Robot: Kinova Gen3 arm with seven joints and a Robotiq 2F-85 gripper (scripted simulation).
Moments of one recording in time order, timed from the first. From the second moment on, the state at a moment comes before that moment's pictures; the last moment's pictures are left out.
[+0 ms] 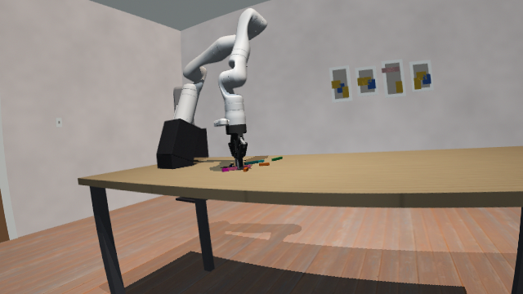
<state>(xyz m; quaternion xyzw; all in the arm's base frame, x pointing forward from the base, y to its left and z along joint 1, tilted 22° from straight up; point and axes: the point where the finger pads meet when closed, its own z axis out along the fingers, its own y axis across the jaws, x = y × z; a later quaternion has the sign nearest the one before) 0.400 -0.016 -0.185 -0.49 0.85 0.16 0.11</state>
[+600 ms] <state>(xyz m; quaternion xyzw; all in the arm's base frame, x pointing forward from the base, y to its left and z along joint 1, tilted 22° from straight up) 0.400 -0.016 -0.185 -0.49 0.85 0.16 0.11</state>
